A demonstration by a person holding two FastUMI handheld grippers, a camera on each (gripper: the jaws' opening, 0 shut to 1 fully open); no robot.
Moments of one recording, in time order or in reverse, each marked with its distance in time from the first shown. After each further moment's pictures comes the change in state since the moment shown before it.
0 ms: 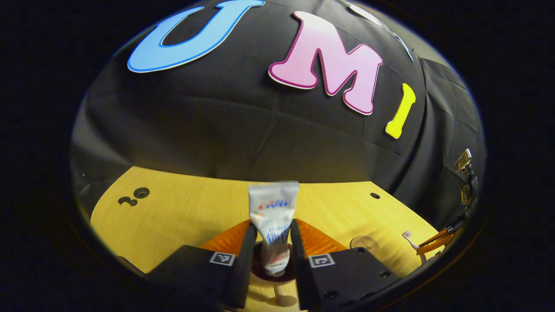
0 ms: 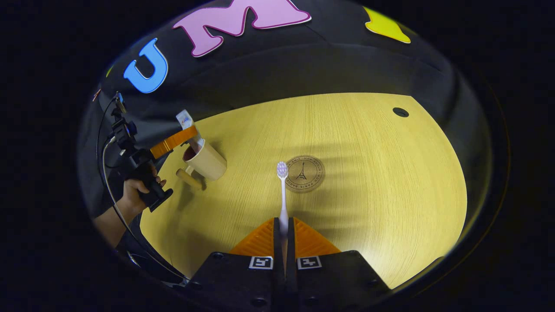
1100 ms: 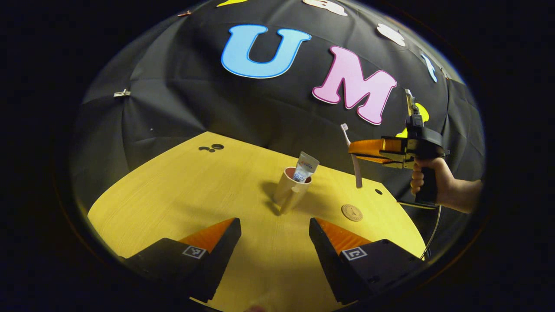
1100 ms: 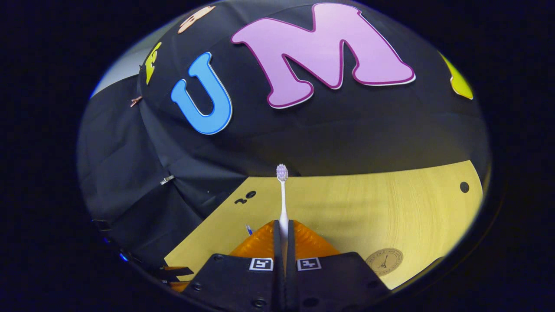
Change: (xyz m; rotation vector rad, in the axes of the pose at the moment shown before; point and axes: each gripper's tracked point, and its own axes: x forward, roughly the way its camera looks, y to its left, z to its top) left arm -0.245 -0.011 -0.090 -0.214 0.024 0.284; right arm 0.037 0.183 0.172 -0.096 -0.387 0.320
